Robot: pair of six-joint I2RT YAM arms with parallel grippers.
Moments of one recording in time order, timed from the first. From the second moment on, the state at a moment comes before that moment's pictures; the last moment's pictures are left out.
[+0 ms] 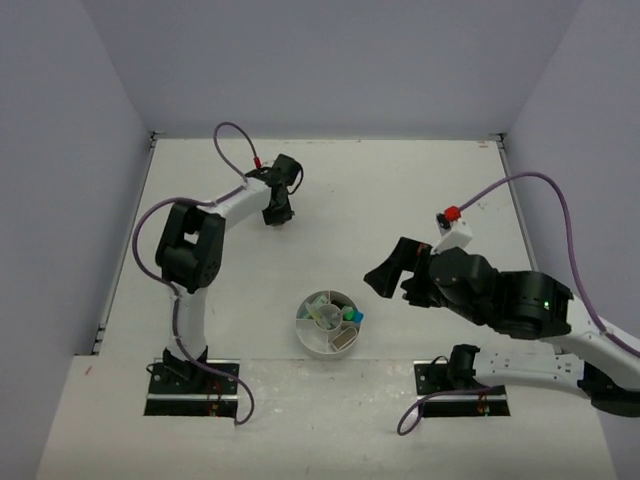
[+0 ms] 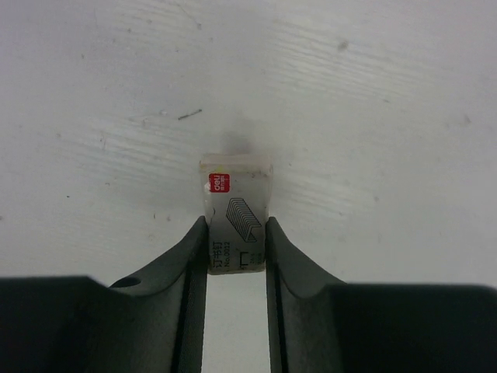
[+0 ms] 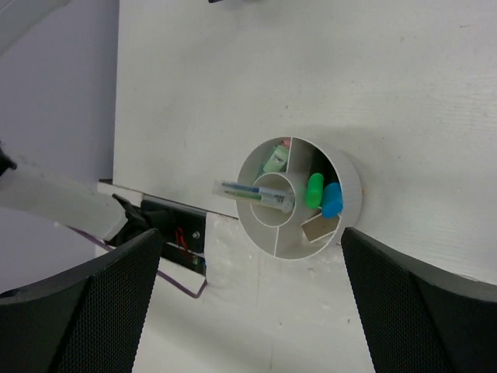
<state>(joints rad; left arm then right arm) -0.45 2.06 1.54 -0.65 -0.31 -0.68 1.19 0.86 1.26 -1.08 0.45 1.14</state>
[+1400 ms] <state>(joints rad) -0.45 0.92 0.84 0.07 0.62 -0.33 0.81 1.62 1.92 -0.89 -0.25 0.64</state>
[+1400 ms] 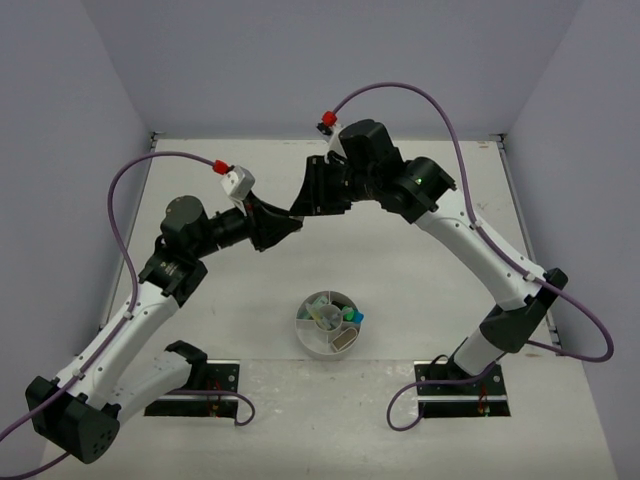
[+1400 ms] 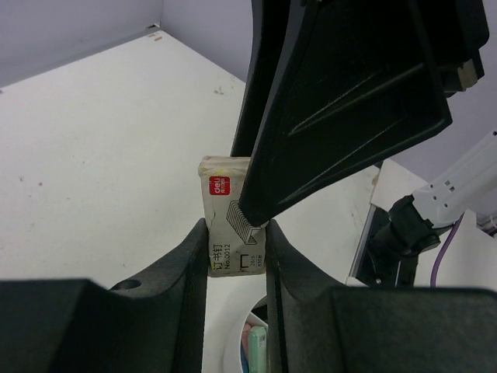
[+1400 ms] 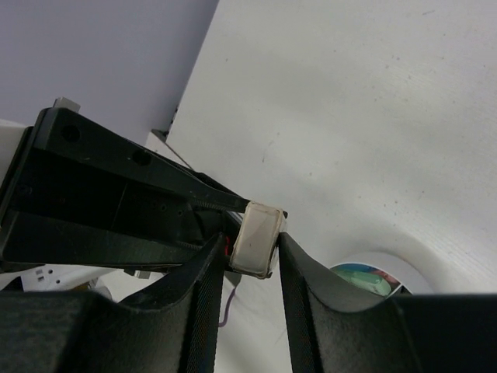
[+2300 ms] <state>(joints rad) -0.45 0.83 1.17 -0.46 0.01 -0.32 0.87 1.23 1.36 -0.62 -0.25 0.39</state>
